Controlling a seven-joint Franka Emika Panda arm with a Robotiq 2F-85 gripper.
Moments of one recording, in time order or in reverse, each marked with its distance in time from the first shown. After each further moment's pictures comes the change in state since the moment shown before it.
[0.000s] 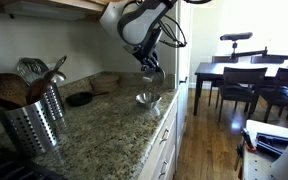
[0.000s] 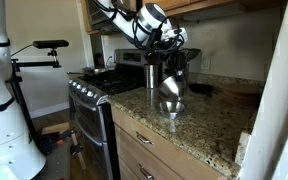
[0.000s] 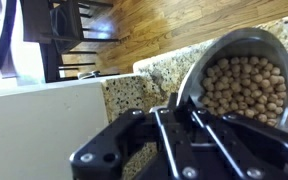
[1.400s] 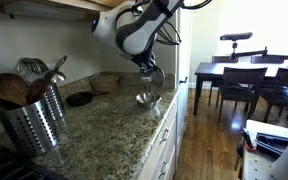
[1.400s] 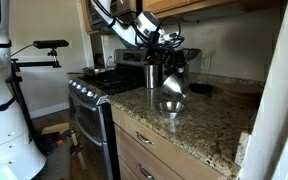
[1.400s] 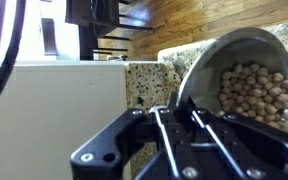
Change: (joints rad) arm 0.037 0.040 0.036 0.002 -0.179 -0.061 0.043
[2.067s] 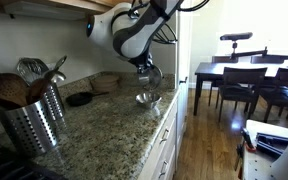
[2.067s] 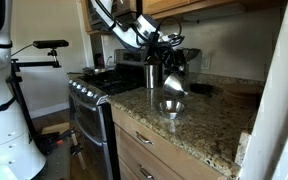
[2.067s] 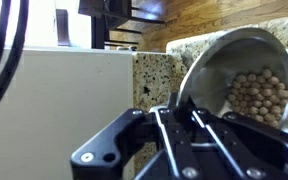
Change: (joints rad) arm 0.014 0.028 0.020 0.024 -0.061 -0.028 0.006
